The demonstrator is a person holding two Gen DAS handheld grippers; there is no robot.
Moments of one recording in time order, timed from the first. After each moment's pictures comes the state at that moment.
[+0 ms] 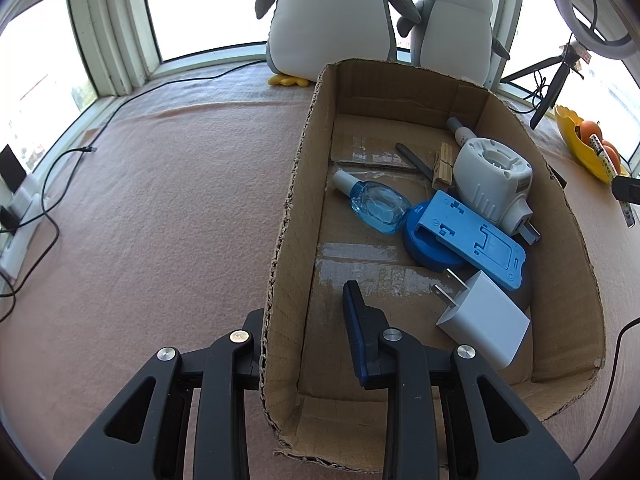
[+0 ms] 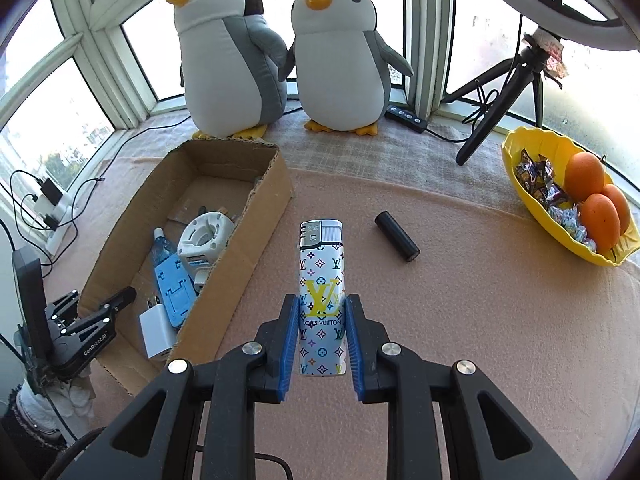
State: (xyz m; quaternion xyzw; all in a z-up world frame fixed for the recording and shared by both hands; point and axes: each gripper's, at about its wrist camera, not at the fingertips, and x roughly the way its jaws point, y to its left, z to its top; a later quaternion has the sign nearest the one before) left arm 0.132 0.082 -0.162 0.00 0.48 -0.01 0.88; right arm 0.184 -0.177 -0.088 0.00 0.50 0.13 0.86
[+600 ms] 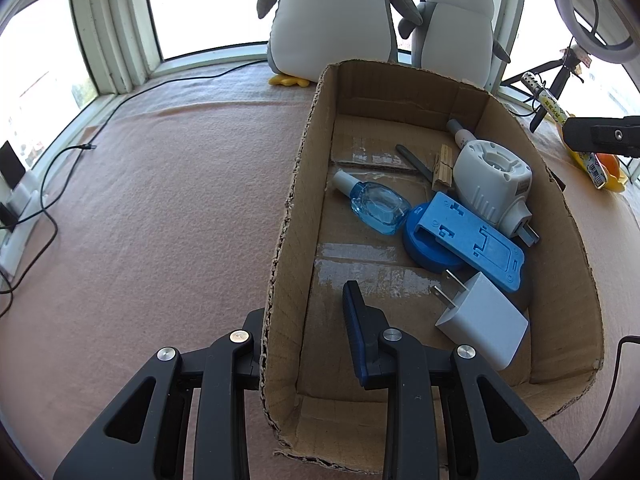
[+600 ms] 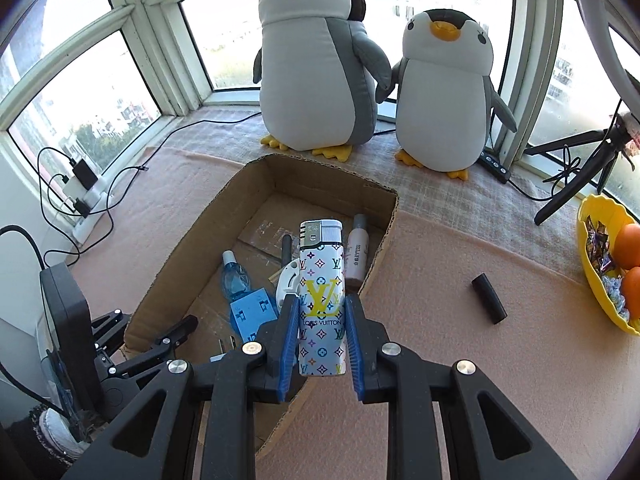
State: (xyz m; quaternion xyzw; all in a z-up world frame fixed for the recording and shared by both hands) left arm 0.132 0.080 -0.161 0.00 0.48 -0.01 0.88; right arm 0.206 -0.097 -0.079 -0.03 0.49 0.19 0.85
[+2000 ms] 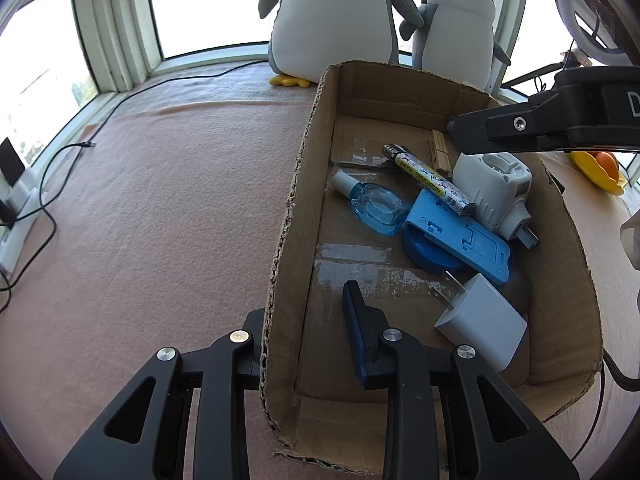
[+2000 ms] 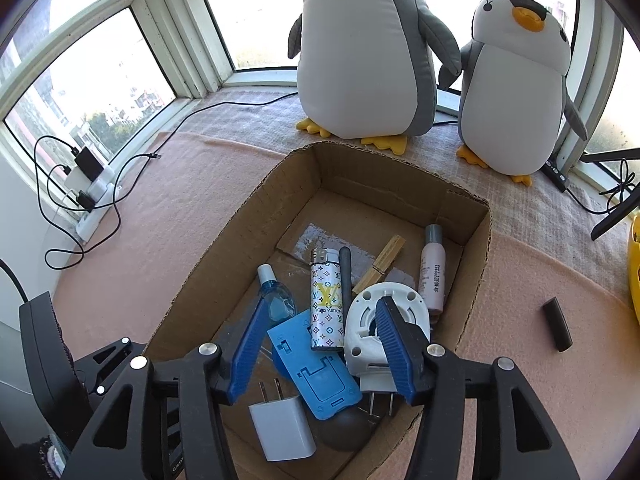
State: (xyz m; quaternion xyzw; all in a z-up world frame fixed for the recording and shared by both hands) left arm 0.132 0.079 -0.163 0.00 0.48 -0.01 0.88; right arm 0.230 -0.043 -0.106 -0.03 0.51 0.22 0.83
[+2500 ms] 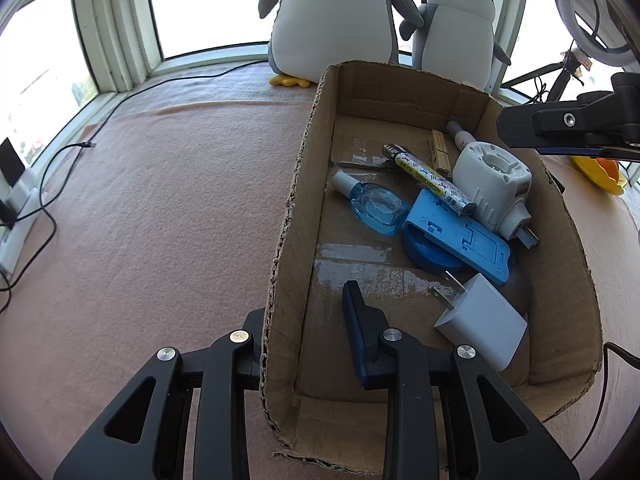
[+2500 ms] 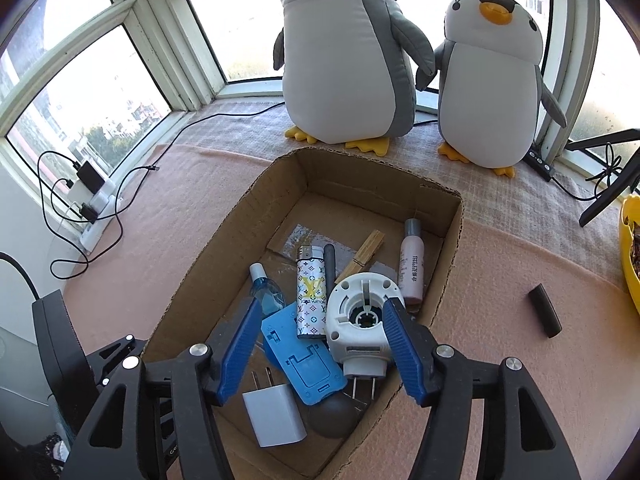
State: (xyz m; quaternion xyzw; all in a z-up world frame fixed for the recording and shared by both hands) left arm 0.132 0.079 -0.163 0.00 0.48 -0.01 0.88; right arm 0.222 -0.070 -0.095 -0.01 0.50 0.21 0.84
